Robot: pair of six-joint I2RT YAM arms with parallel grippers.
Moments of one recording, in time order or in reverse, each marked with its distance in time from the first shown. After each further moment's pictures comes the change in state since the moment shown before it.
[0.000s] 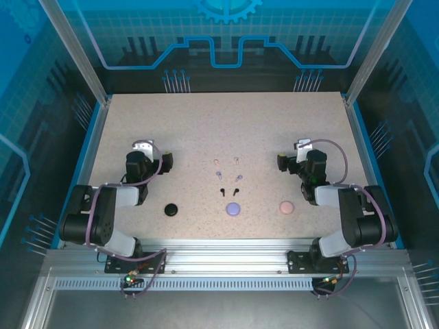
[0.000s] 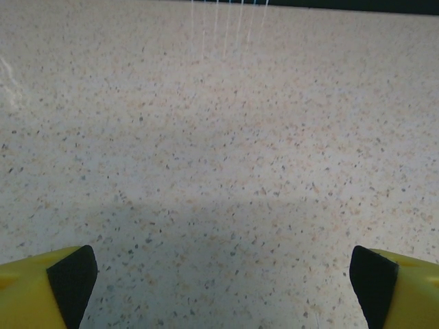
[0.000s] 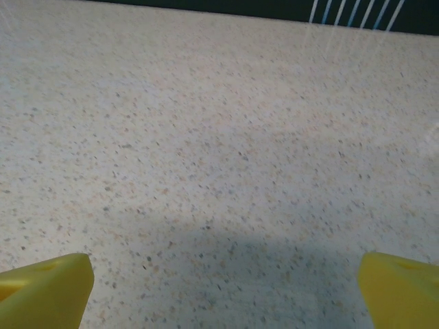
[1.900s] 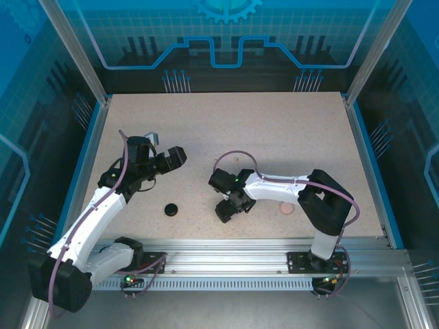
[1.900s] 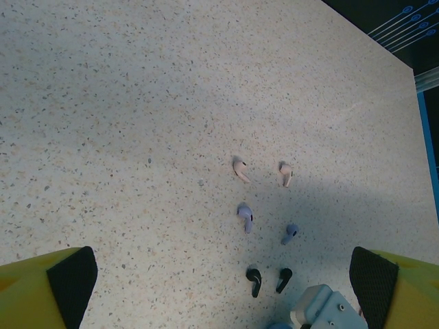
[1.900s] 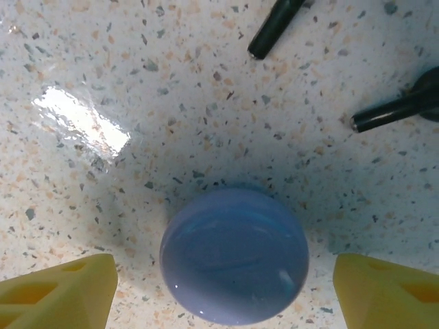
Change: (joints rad) left arm -0.238 -0.481 0.409 -1.128 0.147 -0.569; right arm 0.897 0.317 0.692 -1.378 0.033 0.419
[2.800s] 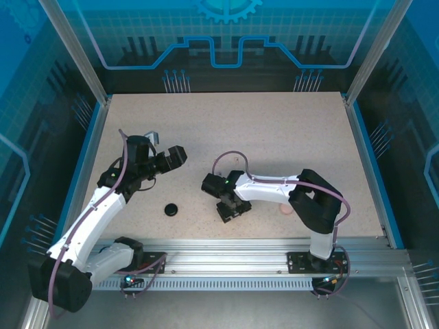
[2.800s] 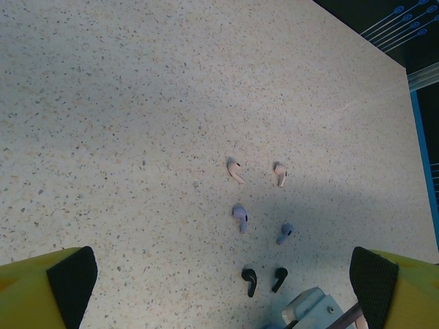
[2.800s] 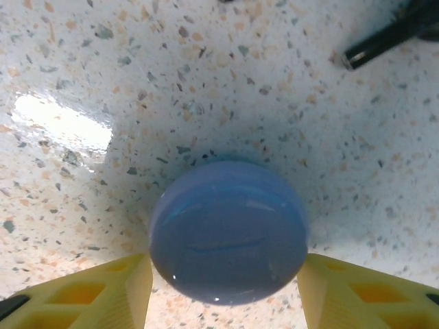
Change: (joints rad) left arm 0.000 0.000 0.007 0.002 0.012 0.006; right arm 0.064 0.070 0.101 -0.157 0.055 0.261
